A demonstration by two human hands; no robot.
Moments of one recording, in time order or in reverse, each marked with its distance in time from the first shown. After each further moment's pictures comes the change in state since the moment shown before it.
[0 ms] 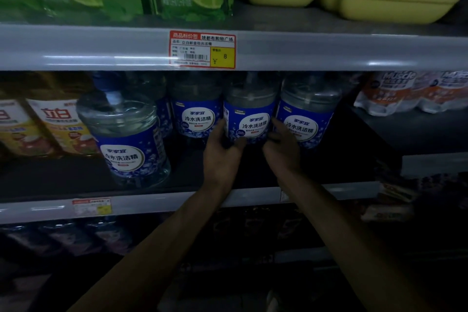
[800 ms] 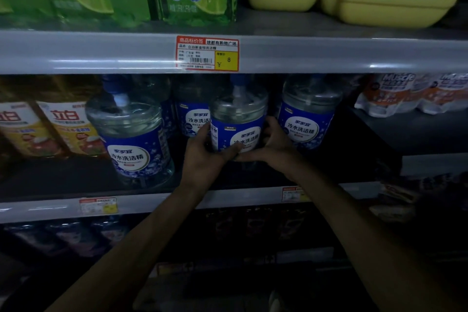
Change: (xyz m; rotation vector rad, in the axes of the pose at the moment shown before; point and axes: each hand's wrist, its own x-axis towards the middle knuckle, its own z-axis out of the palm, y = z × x) left_hand 0.004 -0.001 -0.045 0.117 -0.088 0.130; right_hand 0.013 -0.001 -0.010 -0.016 -0.392 -0.155
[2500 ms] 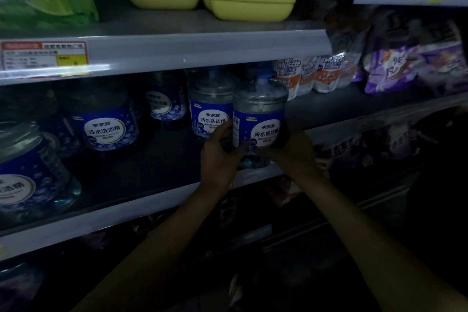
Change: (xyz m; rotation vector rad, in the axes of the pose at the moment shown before) left_hand -0.029 0.022 0.188 -0.109 -0.196 0.102; right_hand -0.099 0.056 -0.158 -0.207 0.535 0.076
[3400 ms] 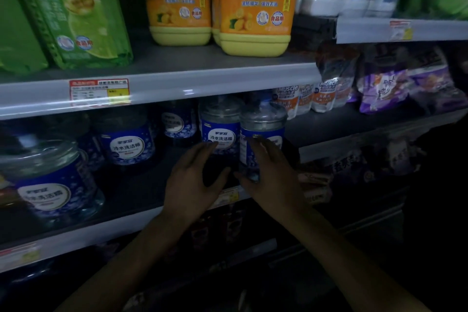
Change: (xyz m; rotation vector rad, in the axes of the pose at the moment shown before) left_hand -0.035 0.028 -0.089 0.681 -0.042 0.283; right_hand -0.067 -0.052 0.023 -0.435 -0.016 -0.447
